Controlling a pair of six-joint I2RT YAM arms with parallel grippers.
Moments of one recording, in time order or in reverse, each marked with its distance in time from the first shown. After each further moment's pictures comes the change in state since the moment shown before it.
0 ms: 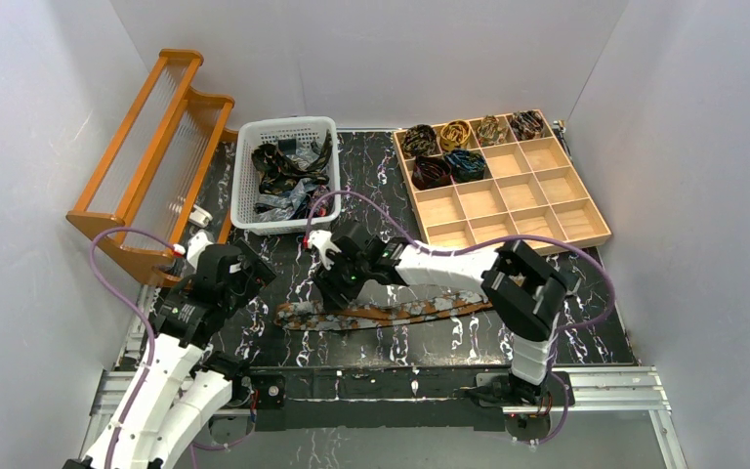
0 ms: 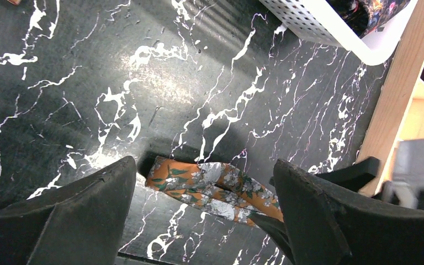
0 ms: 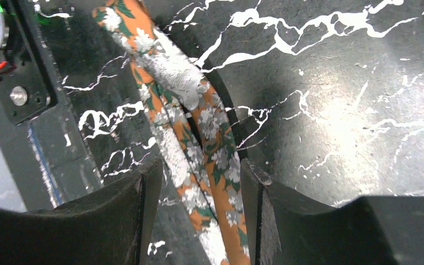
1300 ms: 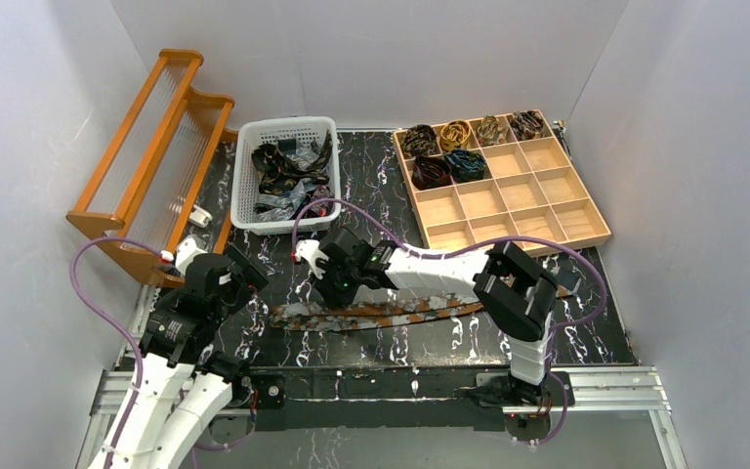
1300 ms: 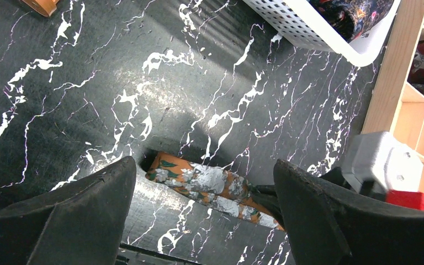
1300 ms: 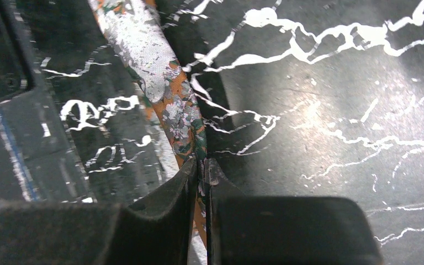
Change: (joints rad) left arm 0.000 -0.114 0.037 -0.095 -0.040 0.022; right arm 0.069 0.070 0.069 -0.069 0.093 -0.109
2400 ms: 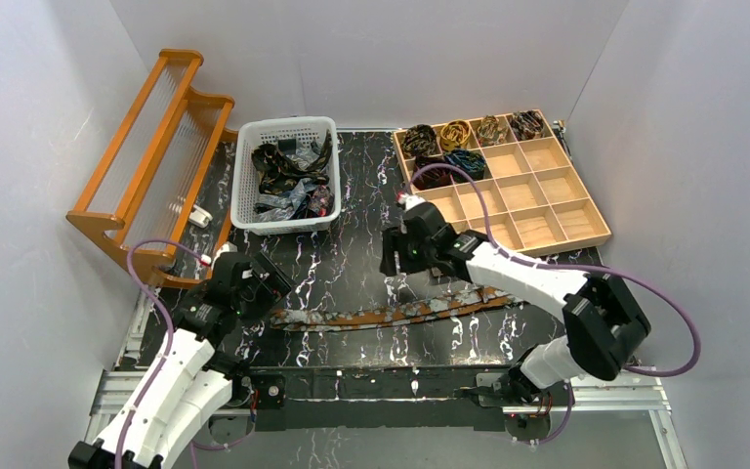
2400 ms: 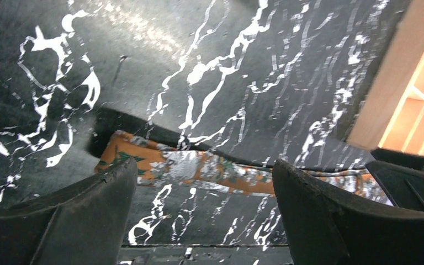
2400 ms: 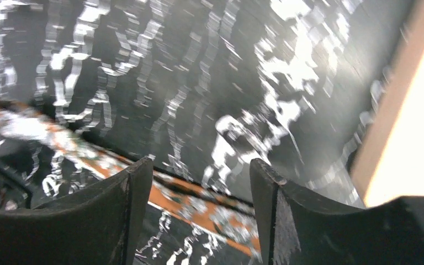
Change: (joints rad) left arm 0.000 0.109 -0.204 0.226 0.273 -0.070; right arm -0.299 -0.426 -0.319 0.026 0.198 0.493
